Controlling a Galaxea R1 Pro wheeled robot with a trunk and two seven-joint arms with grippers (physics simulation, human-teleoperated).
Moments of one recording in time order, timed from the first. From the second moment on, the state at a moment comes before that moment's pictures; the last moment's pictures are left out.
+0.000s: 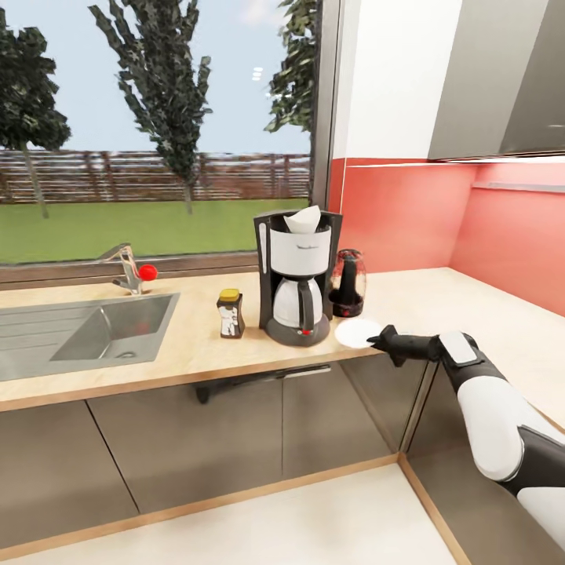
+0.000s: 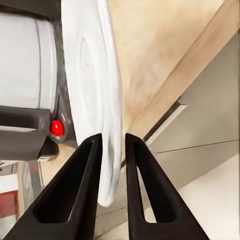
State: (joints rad) left arm -0.26 0.23 0.02 -0.03 0.65 0.10 -0.65; right arm -1.10 -0.15 -0.46 -0.44 -0.69 0.98 0.03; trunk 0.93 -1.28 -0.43
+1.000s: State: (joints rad) left arm -0.26 0.23 0.02 -0.03 0.65 0.10 -0.65; right arm -1.10 -0.15 -0.46 -0.43 -0.69 0.98 0.03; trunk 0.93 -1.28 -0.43
